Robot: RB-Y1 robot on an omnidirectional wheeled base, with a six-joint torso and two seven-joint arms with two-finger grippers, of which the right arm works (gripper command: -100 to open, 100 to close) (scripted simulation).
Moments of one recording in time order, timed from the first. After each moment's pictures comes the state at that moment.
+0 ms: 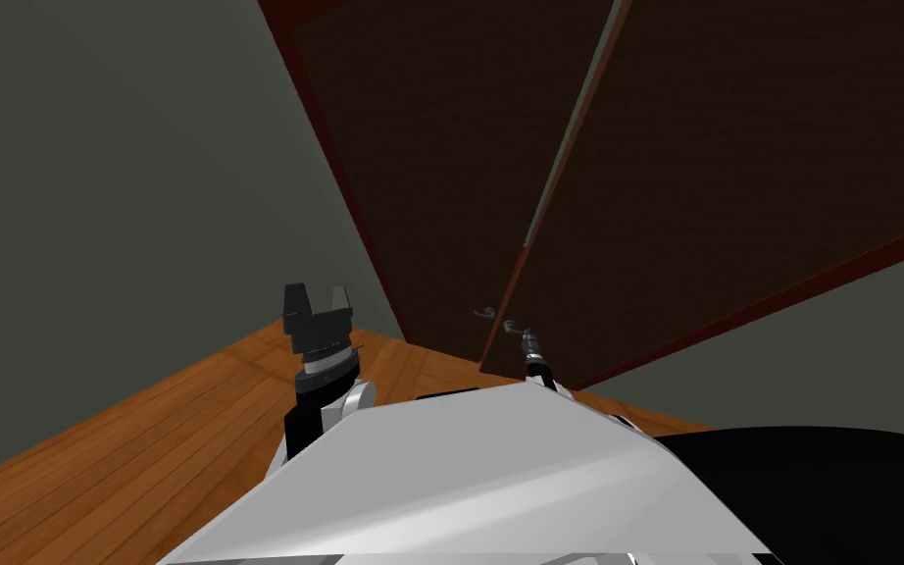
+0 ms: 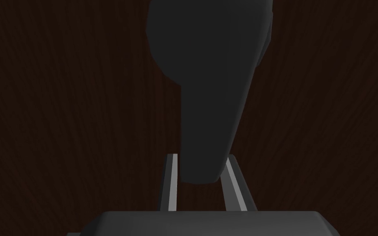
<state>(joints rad) -0.07 -0.32 -0.19 -0.51 -0.22 -0.88 -0.14</state>
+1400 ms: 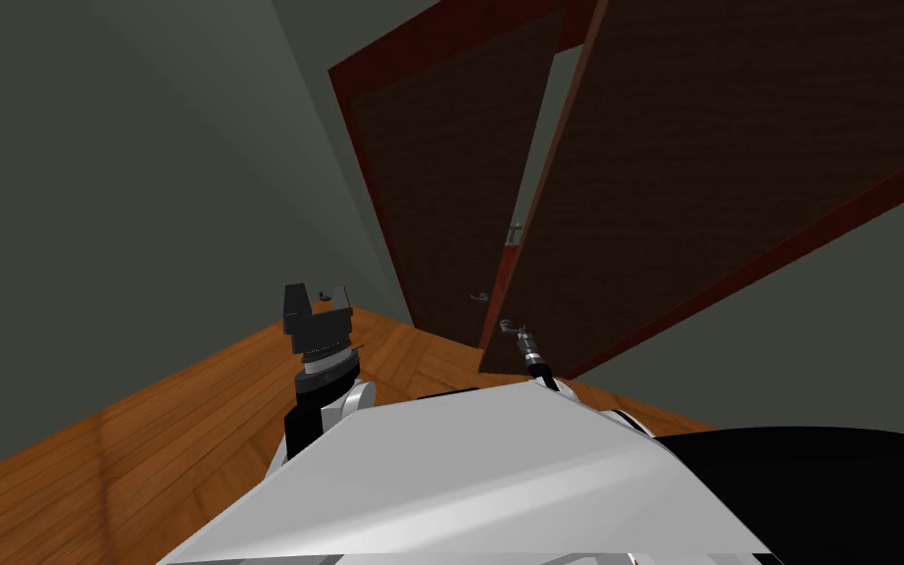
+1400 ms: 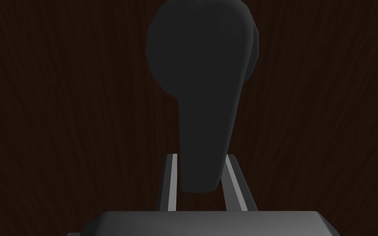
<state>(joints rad) -0.07 -0.37 -0.07 -0.50 -0.15 -0.94 -0.26</state>
